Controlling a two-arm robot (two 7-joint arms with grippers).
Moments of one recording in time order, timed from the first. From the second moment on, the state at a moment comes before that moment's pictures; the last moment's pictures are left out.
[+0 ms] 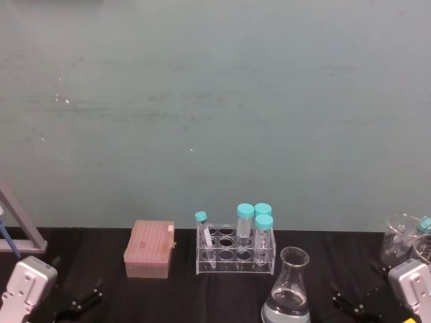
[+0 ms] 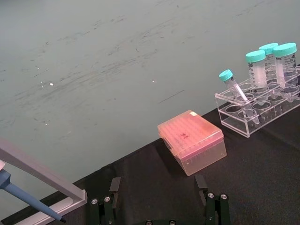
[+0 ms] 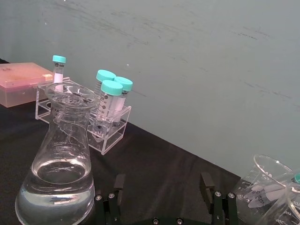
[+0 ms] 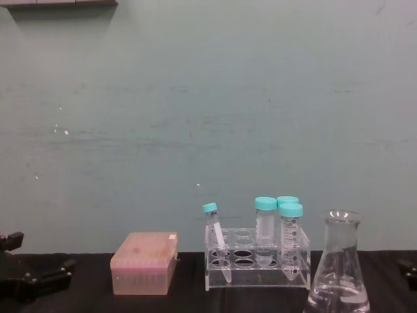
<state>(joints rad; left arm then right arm) -0.20 0.60 0.45 -1.41 -0.25 -0.12 0.03 0.20 0.60 -0.45 -1.41 0.25 -0.12 -0.03</state>
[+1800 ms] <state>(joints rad) -0.20 0.60 0.45 -1.41 -0.25 -0.12 0.03 0.26 0.53 -0.31 -1.47 0.49 -0.22 0.19</state>
